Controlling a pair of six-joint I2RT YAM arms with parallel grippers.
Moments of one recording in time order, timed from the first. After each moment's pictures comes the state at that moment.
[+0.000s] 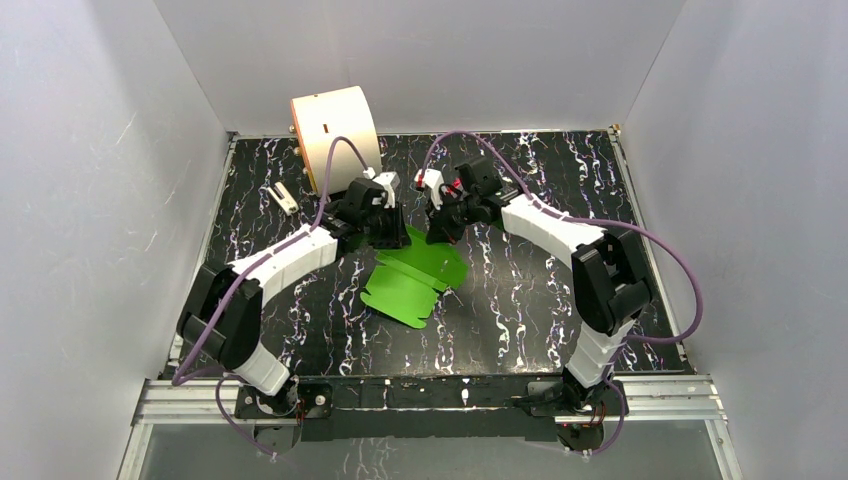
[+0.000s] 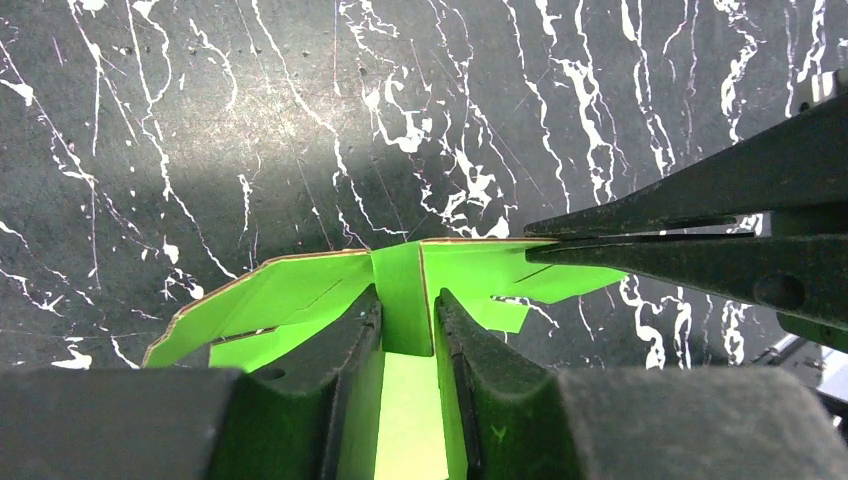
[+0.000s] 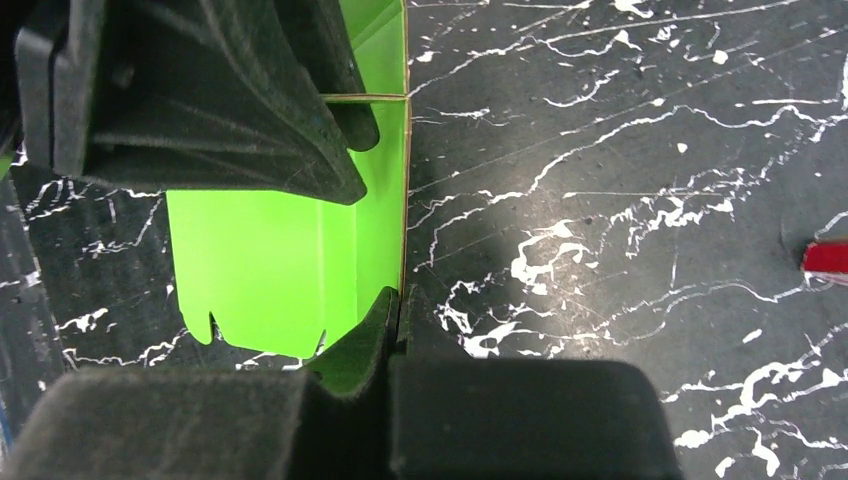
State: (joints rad) left arm -0.54 1.57 1.05 -0.25 0.19 -0.44; right arm 0.59 1.78 1.32 -0.40 -0.64 -0.35
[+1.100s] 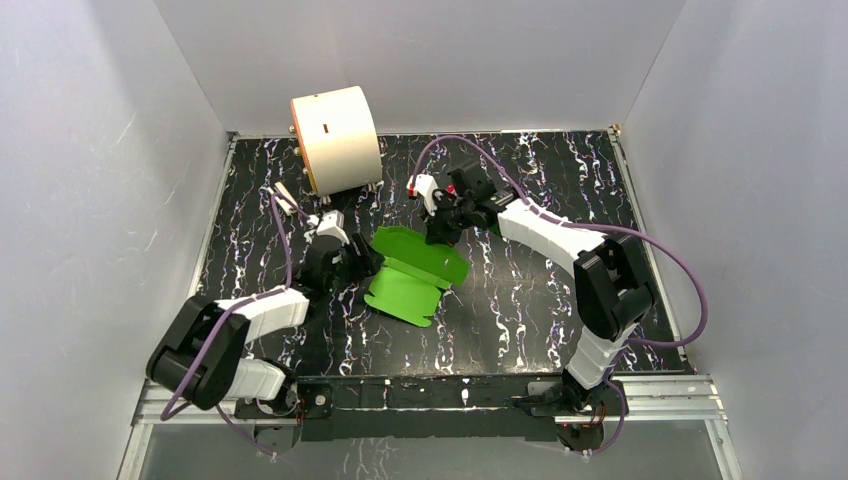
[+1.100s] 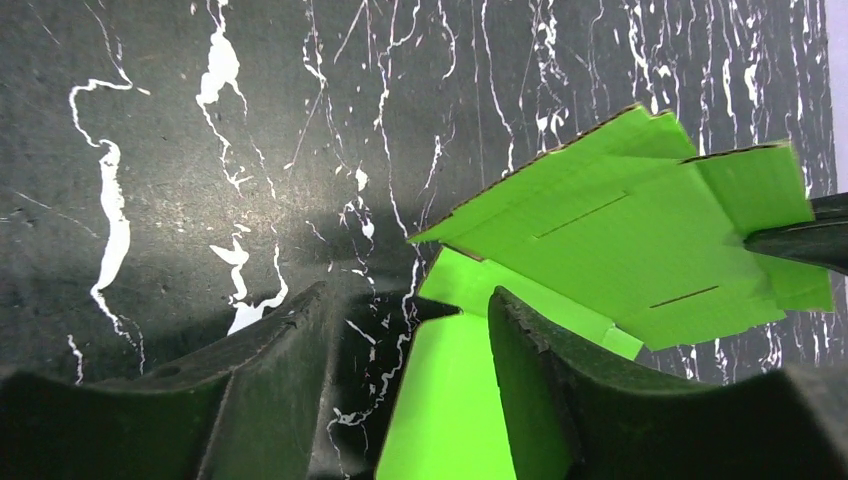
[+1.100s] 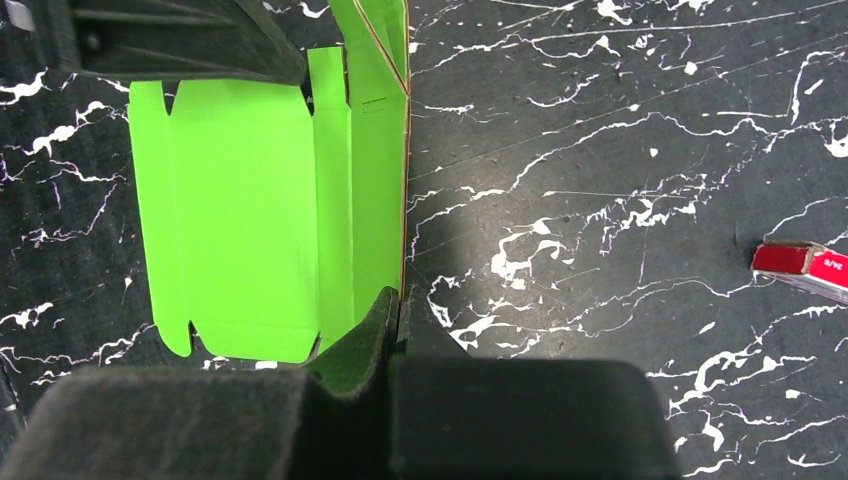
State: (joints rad) left arm -0.46 1.31 0.43 0.37 -0.03 -0.66; right arm 0.64 1.74 1.31 -0.41 -0.51 -0.42
